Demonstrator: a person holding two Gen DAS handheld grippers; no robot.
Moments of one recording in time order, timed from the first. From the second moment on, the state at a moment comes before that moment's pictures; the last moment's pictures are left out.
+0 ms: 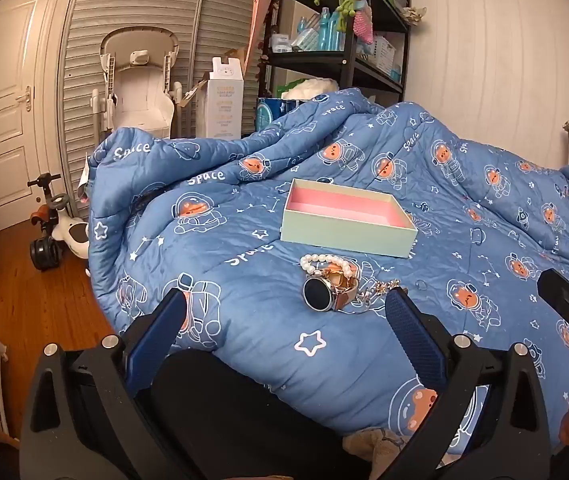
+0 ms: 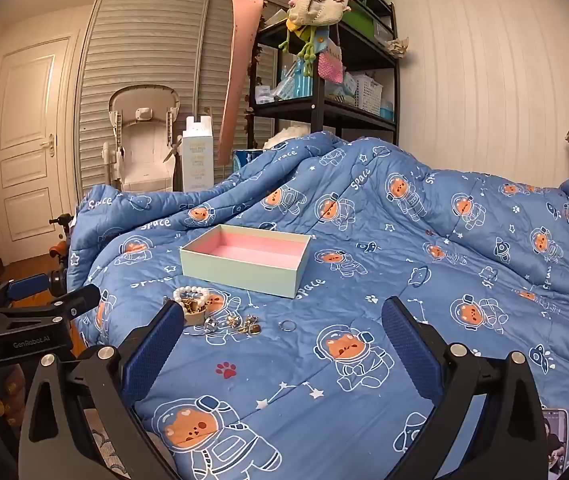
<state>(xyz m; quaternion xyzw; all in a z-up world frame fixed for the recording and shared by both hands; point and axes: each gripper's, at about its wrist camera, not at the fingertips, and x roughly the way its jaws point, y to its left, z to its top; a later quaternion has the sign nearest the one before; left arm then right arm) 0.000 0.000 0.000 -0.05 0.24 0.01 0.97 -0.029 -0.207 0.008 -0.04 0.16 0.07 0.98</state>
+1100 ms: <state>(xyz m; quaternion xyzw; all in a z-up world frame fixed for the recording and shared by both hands) 0.001 -0.001 -0.002 -0.05 0.24 0.01 0.97 -0.028 -0.207 0.007 -0.04 0.16 0.07 0.98</state>
